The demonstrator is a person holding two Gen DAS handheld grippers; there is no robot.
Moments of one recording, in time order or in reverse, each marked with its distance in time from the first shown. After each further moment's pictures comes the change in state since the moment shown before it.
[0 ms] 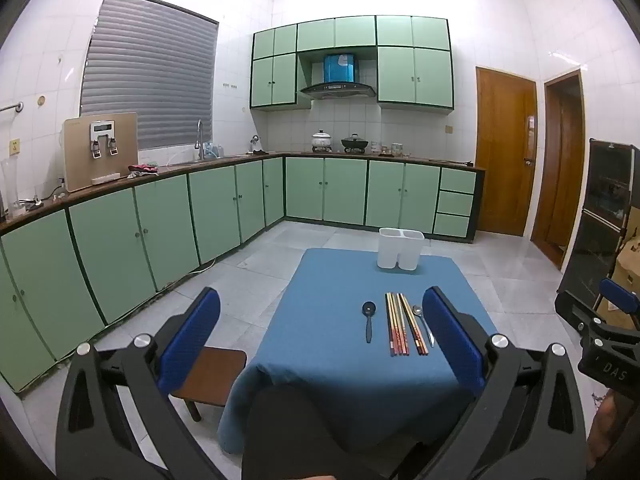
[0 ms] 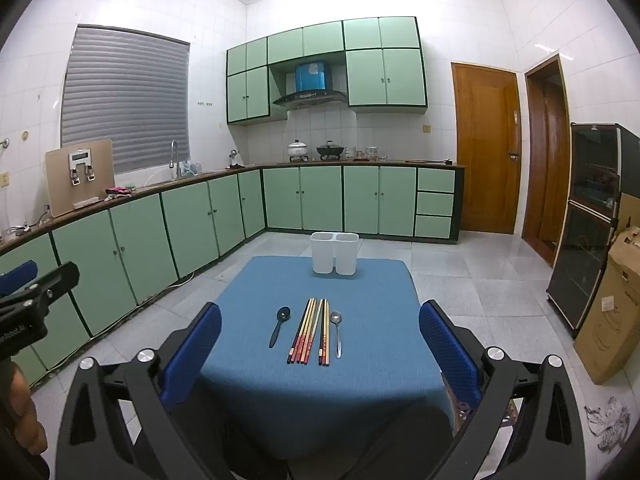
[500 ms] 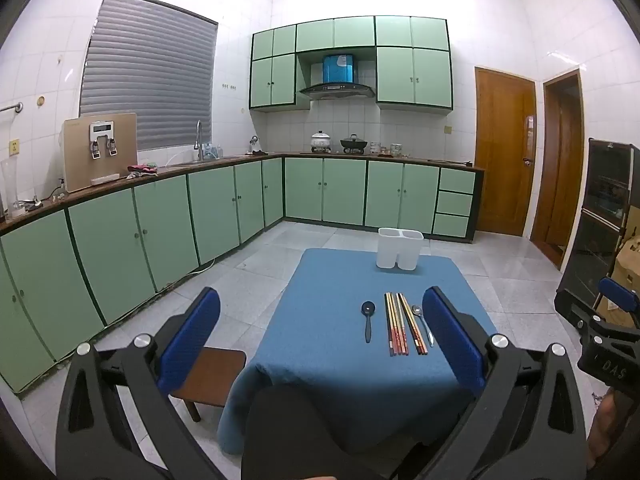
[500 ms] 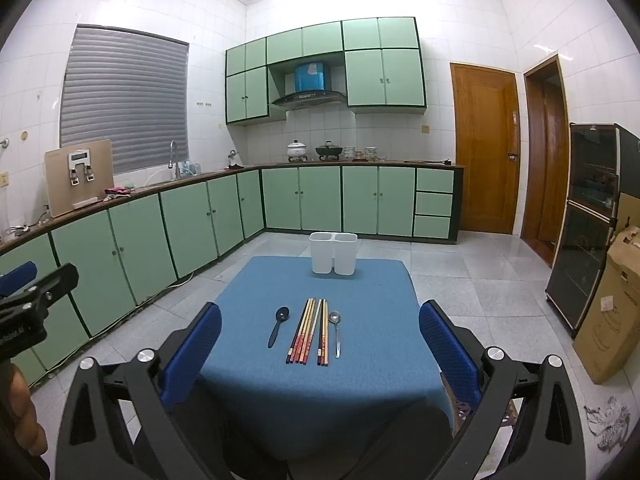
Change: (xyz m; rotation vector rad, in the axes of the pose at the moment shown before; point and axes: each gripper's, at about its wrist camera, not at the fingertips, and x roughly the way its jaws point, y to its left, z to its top) left arm 0.003 0.001 -0.002 0.005 -0.008 -0.003; right arm 0.002 0.000 0.000 -0.002 -0.002 -0.003
